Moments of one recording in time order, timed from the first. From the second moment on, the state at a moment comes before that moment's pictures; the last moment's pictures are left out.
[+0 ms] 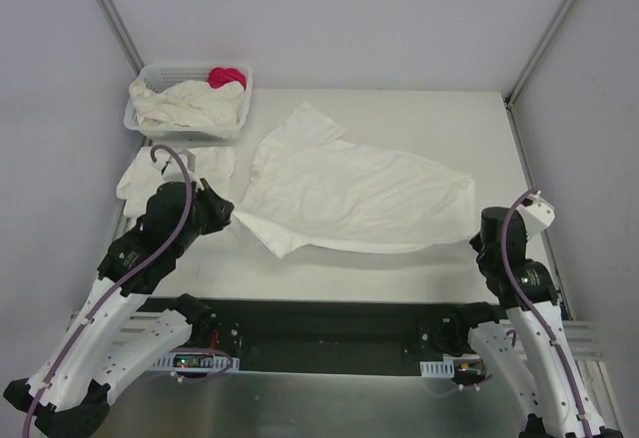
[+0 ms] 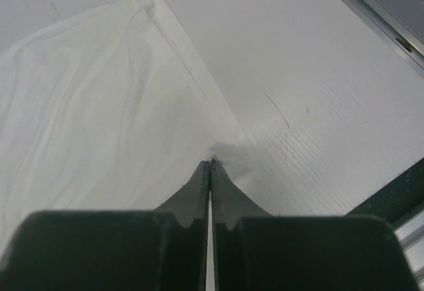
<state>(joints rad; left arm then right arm) -0.52 0.64 0.94 -0.82 -0.24 -0.68 0.21 0.52 0.67 -0.87 0.59 0.68</state>
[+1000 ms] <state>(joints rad) -0.52 1.00 1.05 -0.68 -0.34 -0.54 0.12 0.87 0.69 -0.67 0.60 0.60</state>
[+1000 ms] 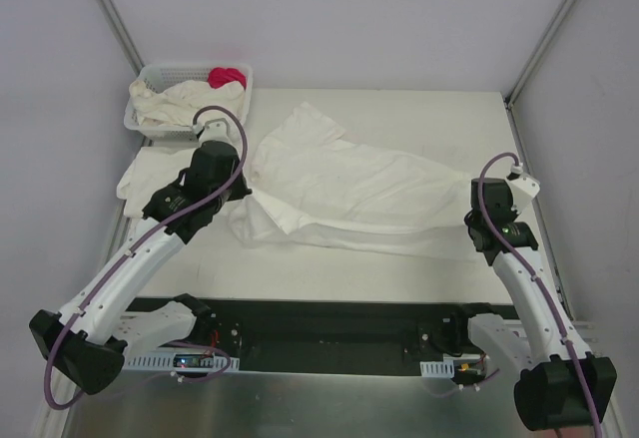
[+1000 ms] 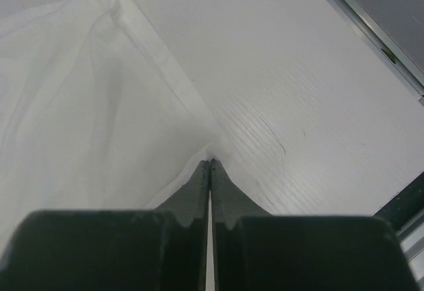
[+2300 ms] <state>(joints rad) -0.43 1.45 1.24 -0.57 -0.29 -0.44 0.05 1.25 0.80 -0.57 0.51 0.62</state>
